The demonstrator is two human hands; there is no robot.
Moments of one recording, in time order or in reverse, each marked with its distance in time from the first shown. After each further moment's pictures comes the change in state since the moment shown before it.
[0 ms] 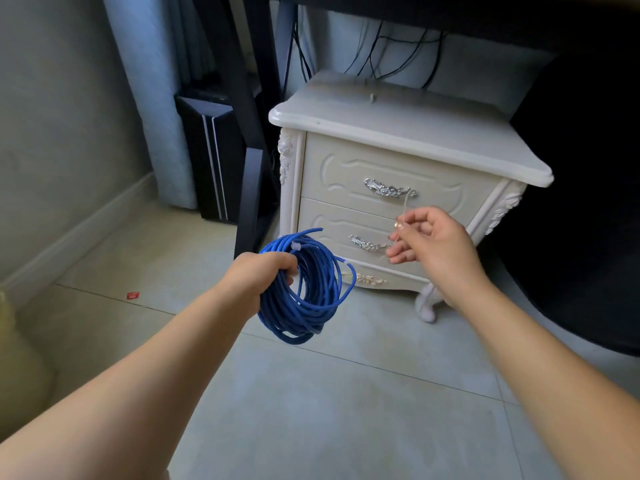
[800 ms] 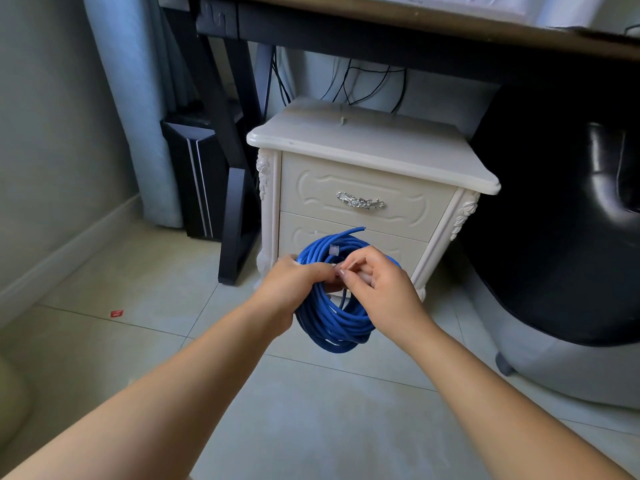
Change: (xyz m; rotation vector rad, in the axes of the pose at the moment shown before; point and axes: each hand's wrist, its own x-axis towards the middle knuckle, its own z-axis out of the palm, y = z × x) left_hand -0.058 0.001 0.060 -0.060 -0.310 0.221; right_hand -0.065 0.005 0.007 -0.209 -0.167 -0.164
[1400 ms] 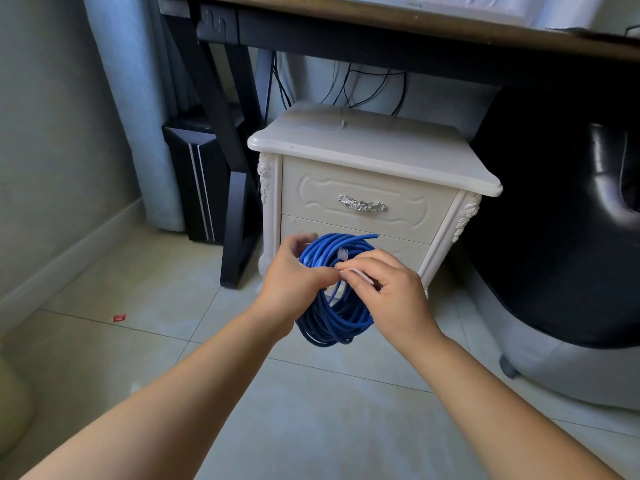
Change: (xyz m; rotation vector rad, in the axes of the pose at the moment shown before) left_hand -0.005 0.003 0.004 0.101 0.135 0.210; right_hand 0.000 0.004 -0.001 -0.272 0.196 -0.358
